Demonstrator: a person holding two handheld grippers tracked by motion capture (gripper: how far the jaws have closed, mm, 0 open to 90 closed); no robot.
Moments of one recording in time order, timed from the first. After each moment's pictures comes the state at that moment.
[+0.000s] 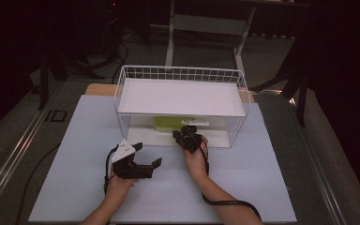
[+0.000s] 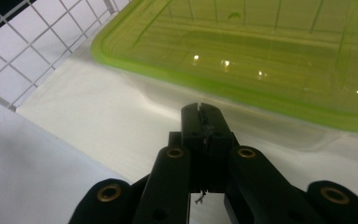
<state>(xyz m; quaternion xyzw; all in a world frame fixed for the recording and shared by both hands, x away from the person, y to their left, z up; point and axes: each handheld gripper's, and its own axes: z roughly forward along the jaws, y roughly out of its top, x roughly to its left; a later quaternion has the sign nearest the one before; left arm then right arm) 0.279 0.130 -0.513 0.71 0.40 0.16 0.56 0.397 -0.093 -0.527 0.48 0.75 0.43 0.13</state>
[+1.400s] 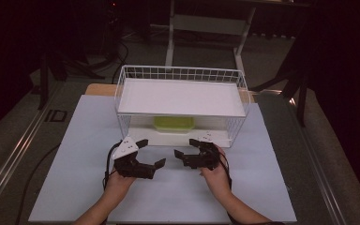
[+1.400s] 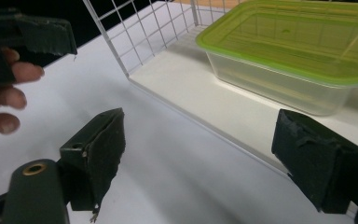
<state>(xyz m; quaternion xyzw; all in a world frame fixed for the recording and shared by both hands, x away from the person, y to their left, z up) 0.277 0.123 -0.484 0.74 0.33 0.14 0.57 0.331 -0.146 -0.497 0.36 0.78 0.51 0.09</state>
